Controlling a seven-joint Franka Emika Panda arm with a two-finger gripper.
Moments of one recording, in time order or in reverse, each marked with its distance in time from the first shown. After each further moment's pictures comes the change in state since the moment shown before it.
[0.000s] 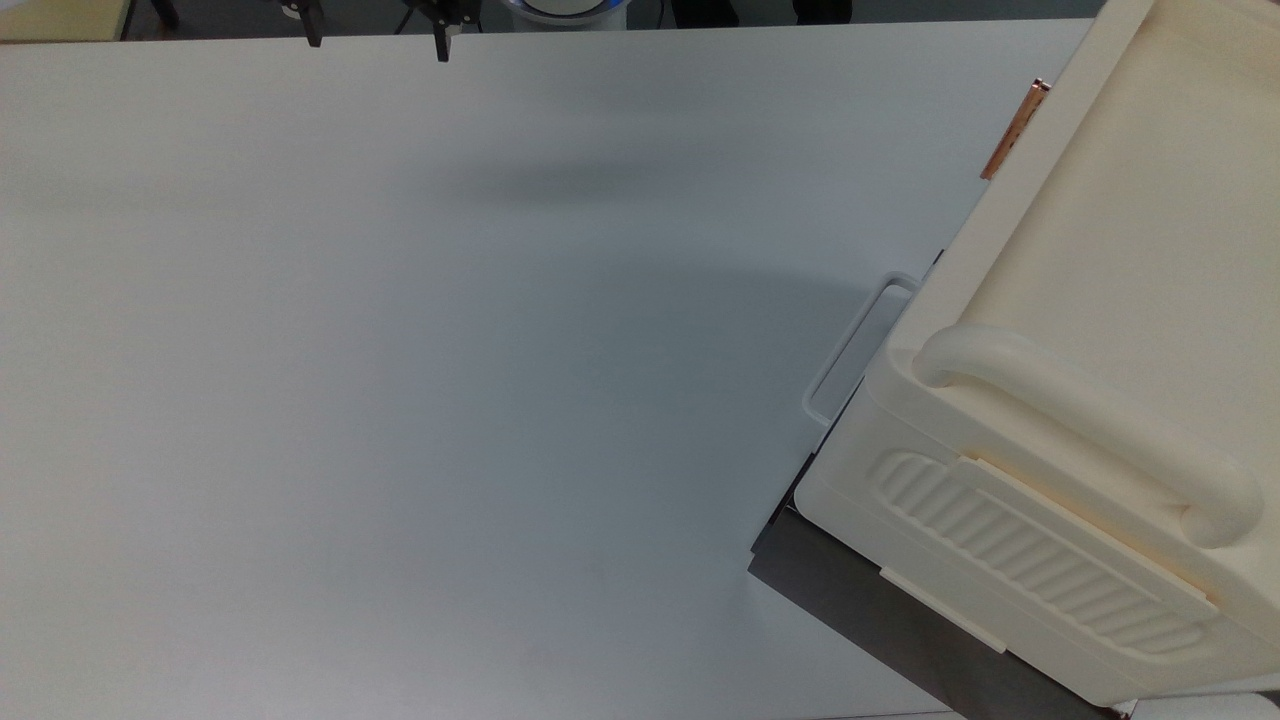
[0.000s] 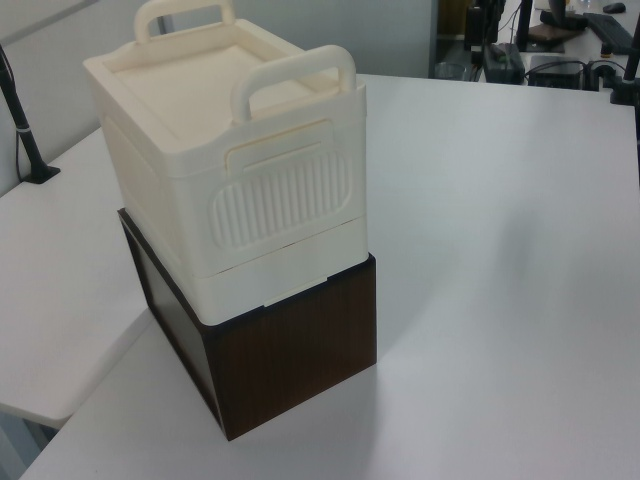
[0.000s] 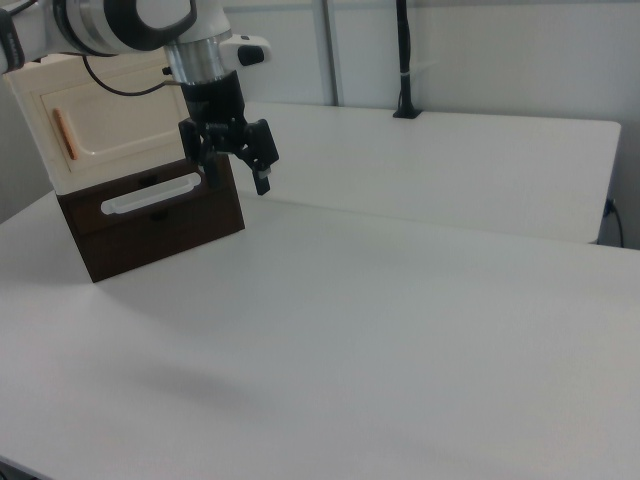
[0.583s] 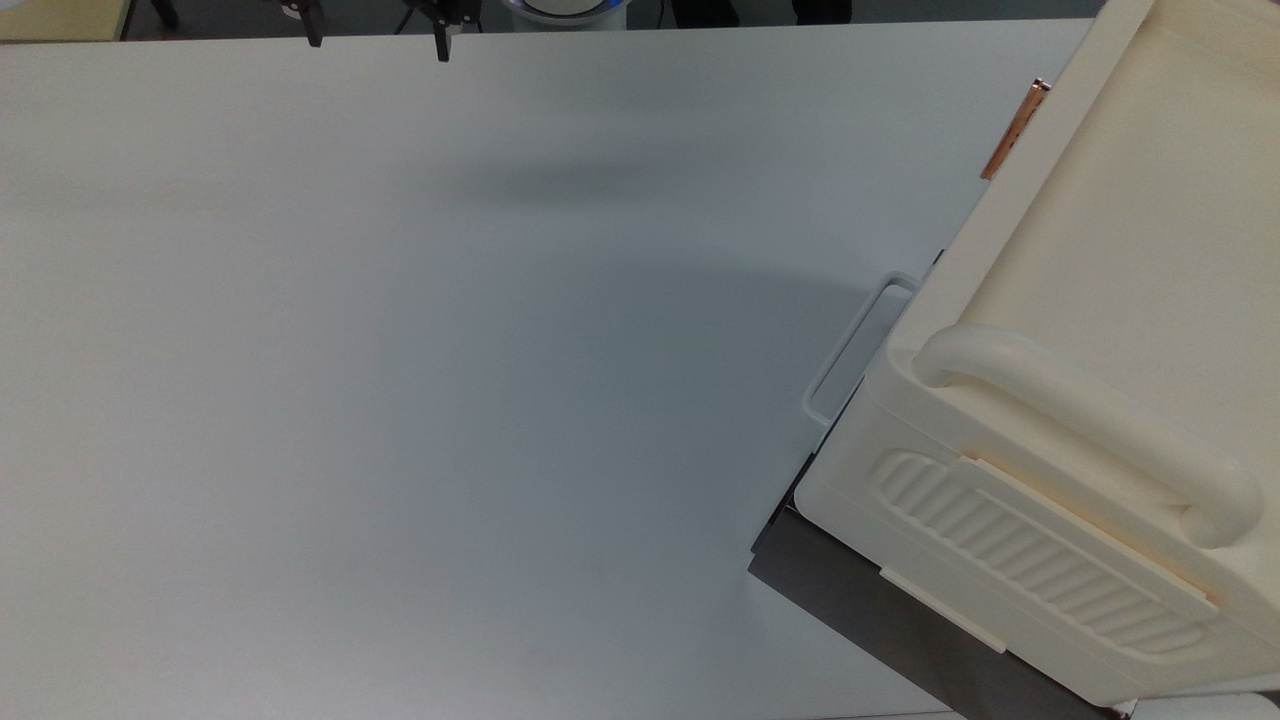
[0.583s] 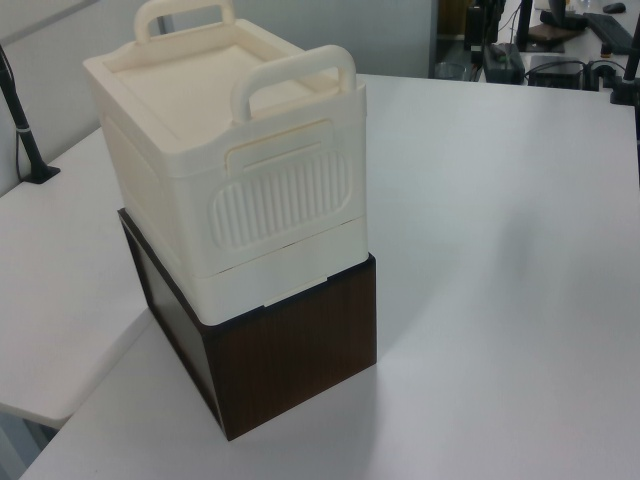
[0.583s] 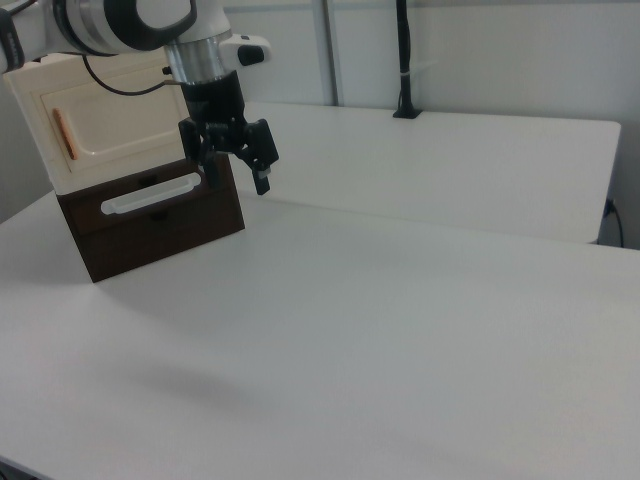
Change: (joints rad) arm 0.000 0.000 -0.001 0.001 0.003 0.000 0.002
